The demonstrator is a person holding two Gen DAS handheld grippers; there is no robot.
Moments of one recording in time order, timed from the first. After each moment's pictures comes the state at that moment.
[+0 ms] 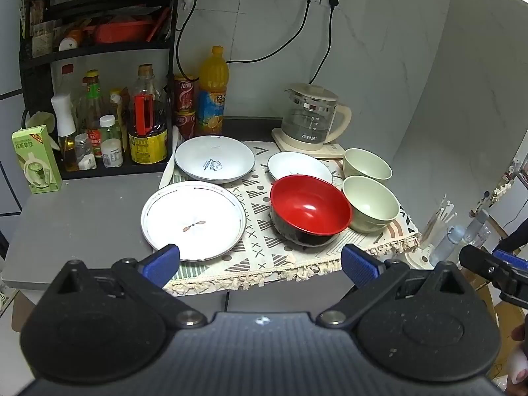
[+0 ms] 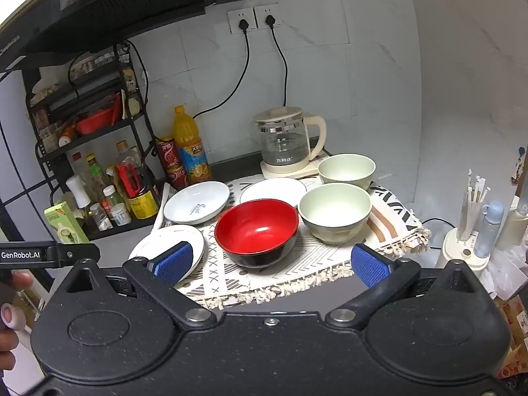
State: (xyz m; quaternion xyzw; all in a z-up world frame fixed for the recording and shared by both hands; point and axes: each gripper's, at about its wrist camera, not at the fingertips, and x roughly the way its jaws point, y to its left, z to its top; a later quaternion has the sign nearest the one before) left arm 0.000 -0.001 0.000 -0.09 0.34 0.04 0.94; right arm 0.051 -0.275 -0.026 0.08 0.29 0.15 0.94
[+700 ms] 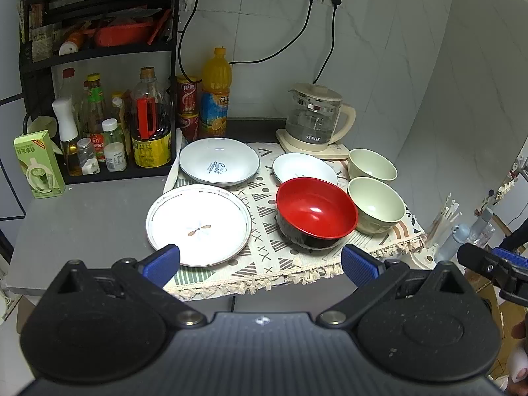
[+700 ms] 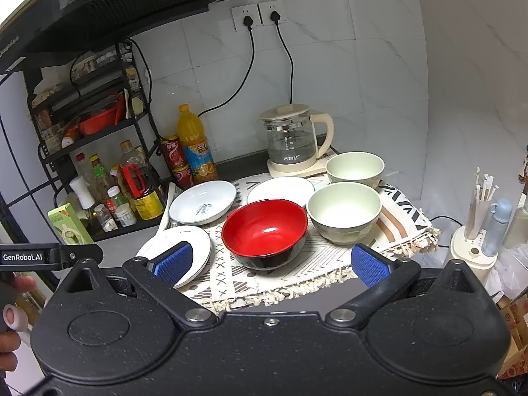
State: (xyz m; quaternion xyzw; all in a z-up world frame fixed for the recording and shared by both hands) left arm 0.007 0.014 -0.003 -0.10 0.34 0.04 0.93; right arm 0.058 -0.279 -0.027 0.09 0.29 0.16 0.94
